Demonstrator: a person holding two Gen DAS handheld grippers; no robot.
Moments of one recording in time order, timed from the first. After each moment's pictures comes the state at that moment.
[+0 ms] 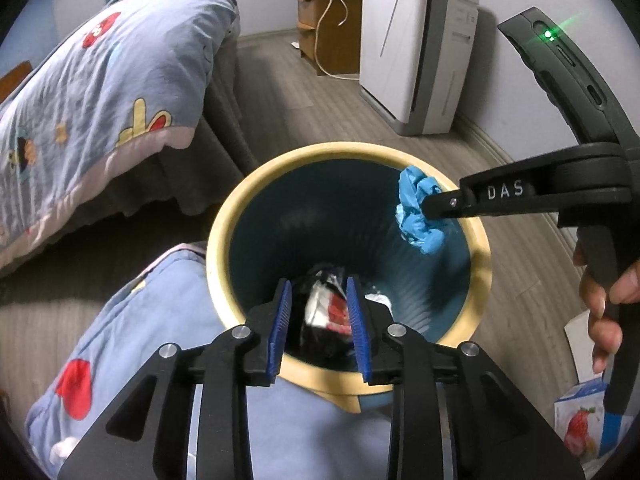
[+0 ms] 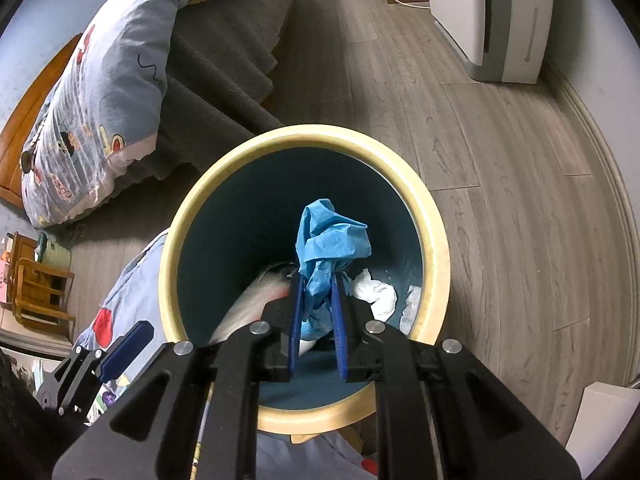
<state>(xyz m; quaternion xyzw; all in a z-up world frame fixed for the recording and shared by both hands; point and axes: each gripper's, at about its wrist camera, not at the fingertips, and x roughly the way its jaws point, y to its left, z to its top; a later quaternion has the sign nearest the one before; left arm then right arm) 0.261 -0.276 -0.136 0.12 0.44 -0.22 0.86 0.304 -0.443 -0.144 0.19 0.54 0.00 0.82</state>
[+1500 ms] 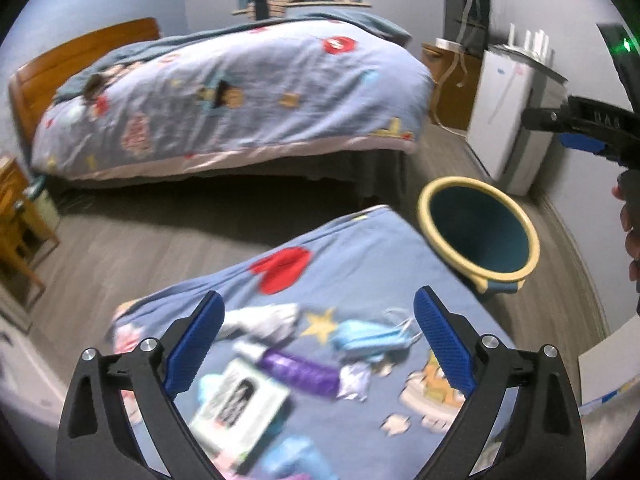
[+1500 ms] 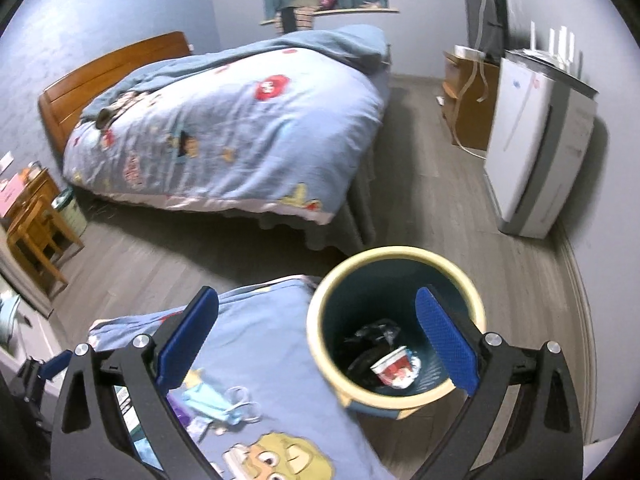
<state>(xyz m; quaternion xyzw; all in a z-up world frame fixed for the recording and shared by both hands) 0.117 -0.028 -0.028 0.03 0.40 -0.04 0.92 0.211 -0.274 0.022 0.04 0.37 0.07 0.93</state>
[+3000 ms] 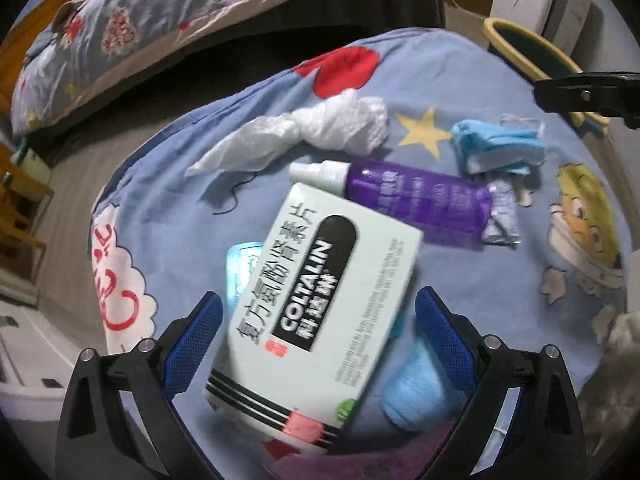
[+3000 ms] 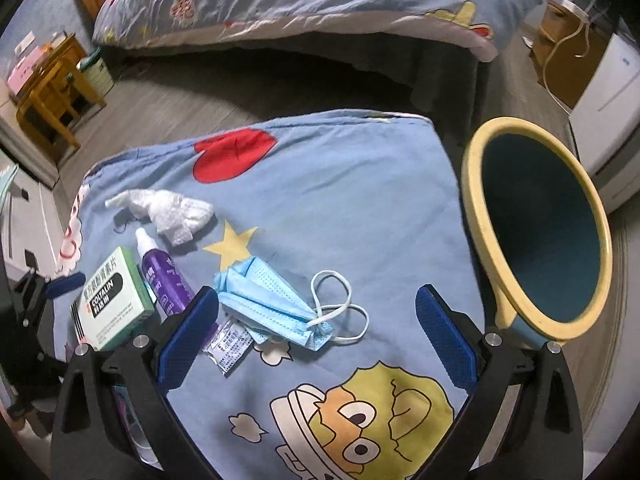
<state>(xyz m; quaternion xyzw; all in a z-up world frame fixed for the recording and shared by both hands) 0.121 0.047 -0.188 0.10 0.57 -0.04 0.82 0.211 -0.146 -0.149 -0.07 0.55 0.16 0.82</state>
